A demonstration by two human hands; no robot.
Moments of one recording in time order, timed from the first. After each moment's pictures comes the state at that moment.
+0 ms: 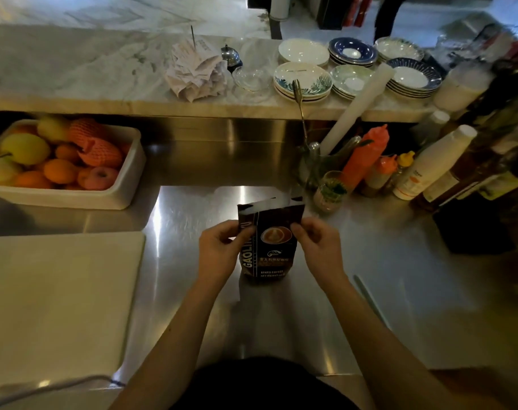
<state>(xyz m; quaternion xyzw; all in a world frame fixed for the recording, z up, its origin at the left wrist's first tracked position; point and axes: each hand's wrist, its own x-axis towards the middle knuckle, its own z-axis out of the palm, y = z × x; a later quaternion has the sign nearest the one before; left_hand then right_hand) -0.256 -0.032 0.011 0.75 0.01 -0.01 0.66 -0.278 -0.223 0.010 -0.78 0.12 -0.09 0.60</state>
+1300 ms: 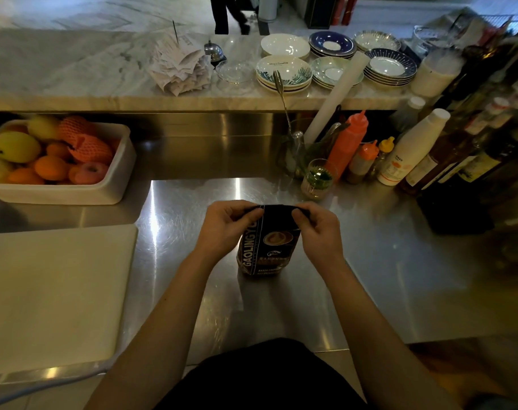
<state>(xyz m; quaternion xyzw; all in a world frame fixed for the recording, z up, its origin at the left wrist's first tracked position) -0.262 -0.053 0.043 0.77 -0.14 -0.07 0.62 -0.311 -0.234 0.039 -0.80 0.10 -0.12 0.57</state>
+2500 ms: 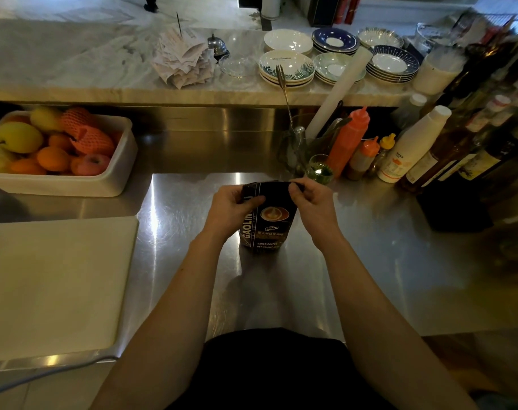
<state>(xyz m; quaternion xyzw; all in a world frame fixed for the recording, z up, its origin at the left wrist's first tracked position) -0.245 -0.063 0.033 0.78 -0.04 -0.11 0.62 -0.284 -0.234 0.051 -0.75 0.11 -0.07 0.65</state>
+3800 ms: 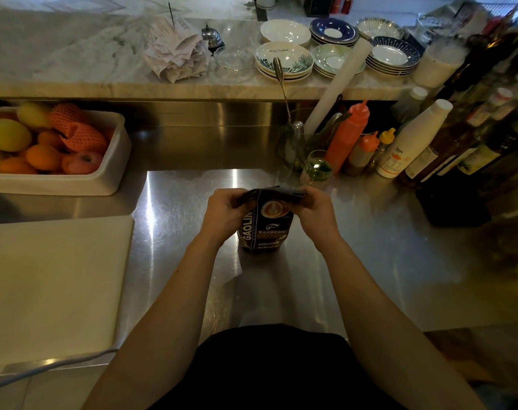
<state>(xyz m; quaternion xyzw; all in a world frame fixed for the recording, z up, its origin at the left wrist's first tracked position) -0.239 -0.057 0.015 0.80 -0.06 -0.10 0.58 -0.281 -0.241 0.031 -0.78 0.16 -0.04 0.60</state>
